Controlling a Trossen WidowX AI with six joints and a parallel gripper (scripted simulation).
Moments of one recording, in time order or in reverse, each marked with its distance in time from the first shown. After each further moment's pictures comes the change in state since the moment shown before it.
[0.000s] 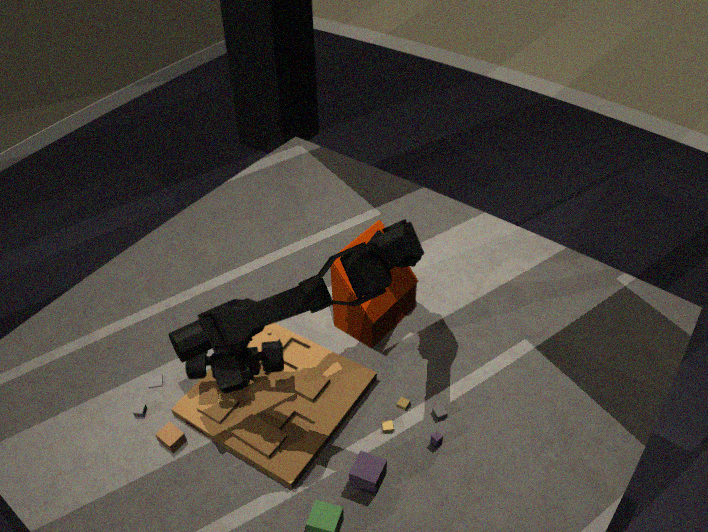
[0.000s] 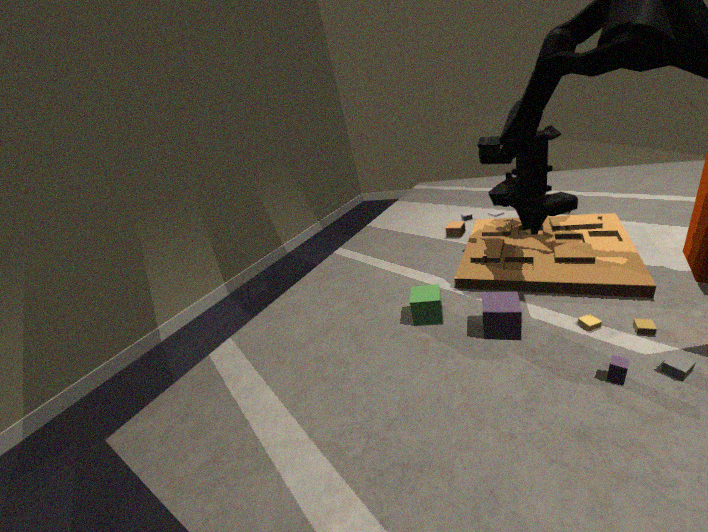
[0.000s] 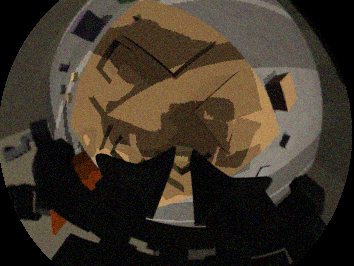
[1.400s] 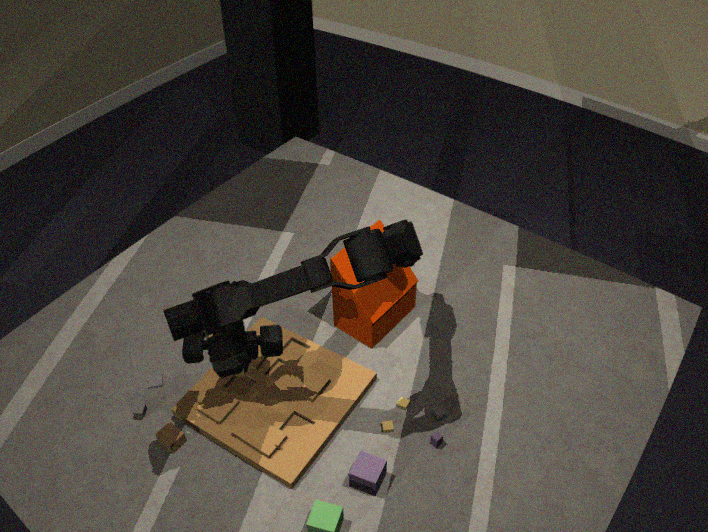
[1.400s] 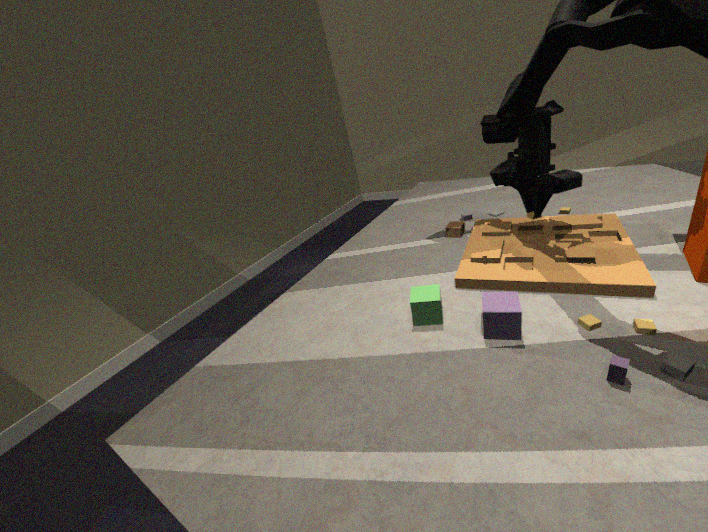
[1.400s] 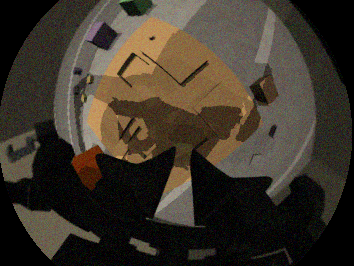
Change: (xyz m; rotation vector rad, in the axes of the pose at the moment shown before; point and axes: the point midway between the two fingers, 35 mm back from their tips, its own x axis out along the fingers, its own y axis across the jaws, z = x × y) arm -0.042 0.003 -0.004 0.019 0.001 0.015
